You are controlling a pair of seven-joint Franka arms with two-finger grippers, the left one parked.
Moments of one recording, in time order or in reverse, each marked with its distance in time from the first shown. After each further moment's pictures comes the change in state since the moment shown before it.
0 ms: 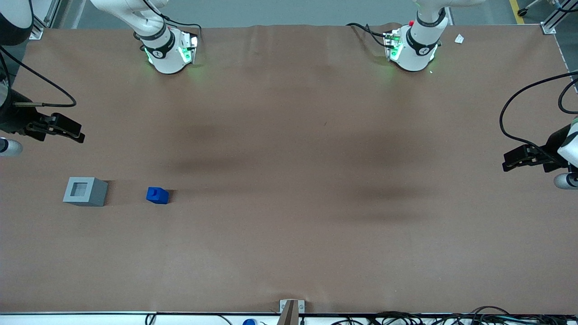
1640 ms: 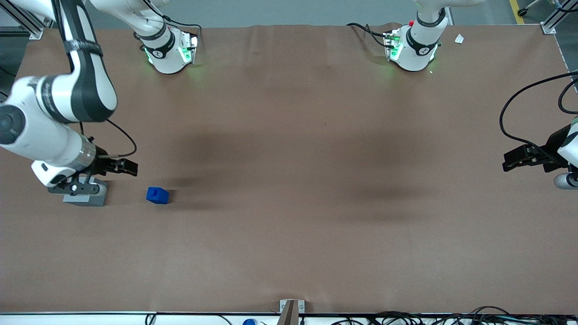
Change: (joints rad) arm 0.039 0.150 -0.005 -0.359 0.002 0.471 -0.005
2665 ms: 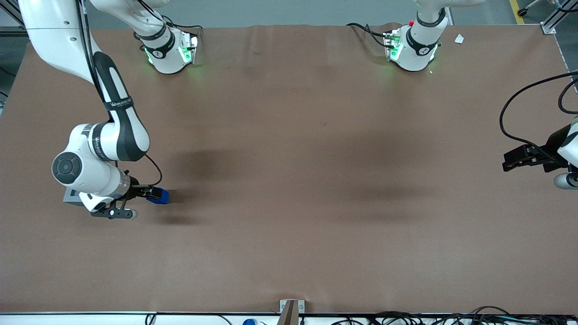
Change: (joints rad) arm 0.005 0.246 0.008 0.001 0.063 0.253 0.001
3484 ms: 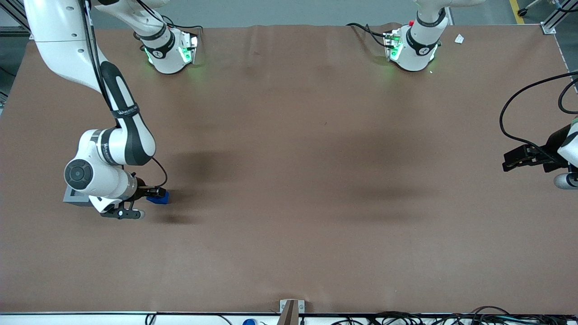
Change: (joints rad) arm 0.001 0.043 -0.002 0.000 0.001 0.000 0.000
